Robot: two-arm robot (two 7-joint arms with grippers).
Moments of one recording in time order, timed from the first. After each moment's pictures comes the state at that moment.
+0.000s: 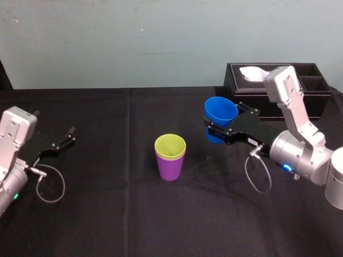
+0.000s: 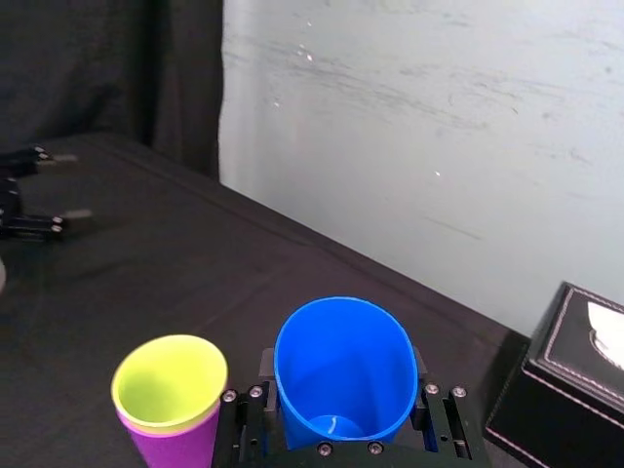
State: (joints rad) left arm -0.20 0.60 0.45 -1.41 -0.25 -0.12 0.03; right arm 0.23 0.43 -0.30 -1.59 0.24 0.21 0.40
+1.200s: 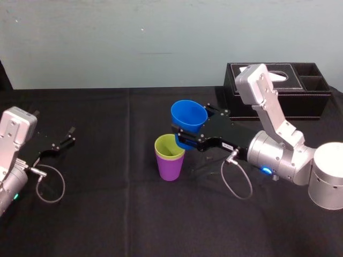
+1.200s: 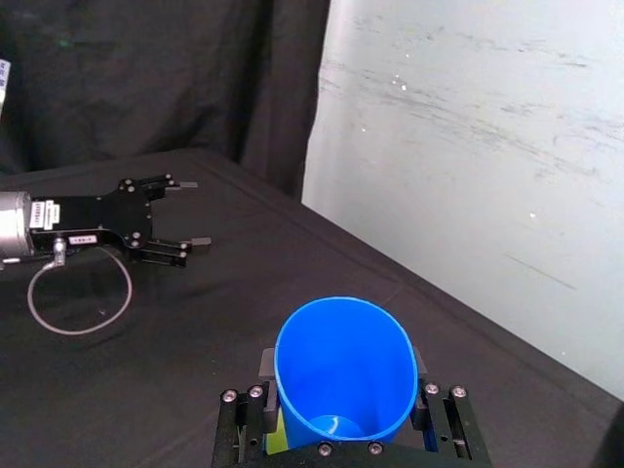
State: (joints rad) left arm -0.20 0.60 0.45 -1.41 -0.25 -0.12 0.03; right arm 0.26 0.46 -0.41 -1.68 0.28 0.24 0.43
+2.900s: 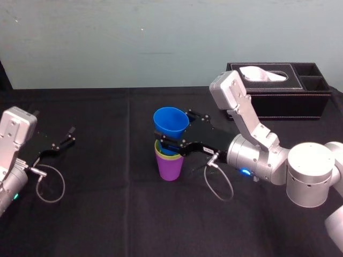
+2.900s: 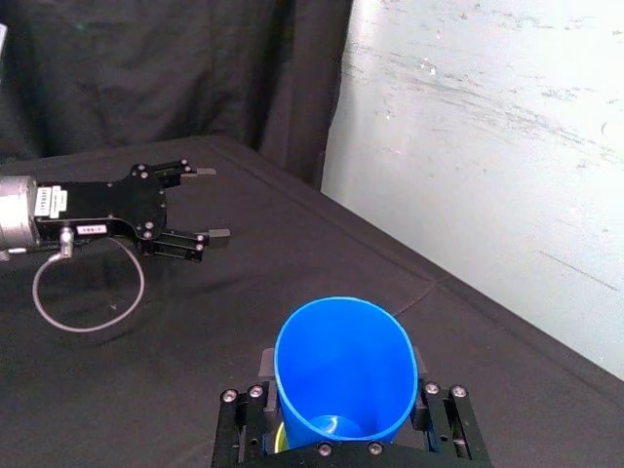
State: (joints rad) left arm -0.20 0.60 0.45 -1.41 -0.25 -0.12 0.03; right arm 0.33 0.40 -0.49 -1.58 0.25 0.22 0.43
